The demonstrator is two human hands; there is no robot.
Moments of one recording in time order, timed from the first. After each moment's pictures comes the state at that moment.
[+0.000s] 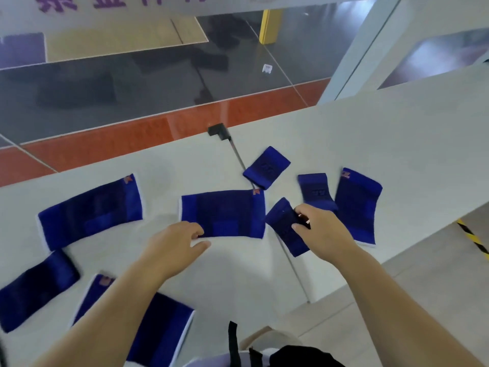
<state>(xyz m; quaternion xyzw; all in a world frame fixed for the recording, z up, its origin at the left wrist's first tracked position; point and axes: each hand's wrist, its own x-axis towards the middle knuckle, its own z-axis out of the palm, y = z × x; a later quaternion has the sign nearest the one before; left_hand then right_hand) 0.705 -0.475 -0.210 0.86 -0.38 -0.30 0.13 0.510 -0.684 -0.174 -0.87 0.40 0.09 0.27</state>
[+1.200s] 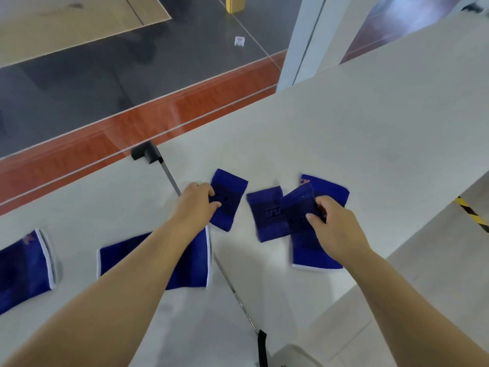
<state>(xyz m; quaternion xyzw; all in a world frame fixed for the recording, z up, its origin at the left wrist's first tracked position) 0.699 -0.723 -0.254 0.87 -0.39 -0.28 0.13 0.458 -0.828 -0.200 -0.78 0.53 0.00 0.33</state>
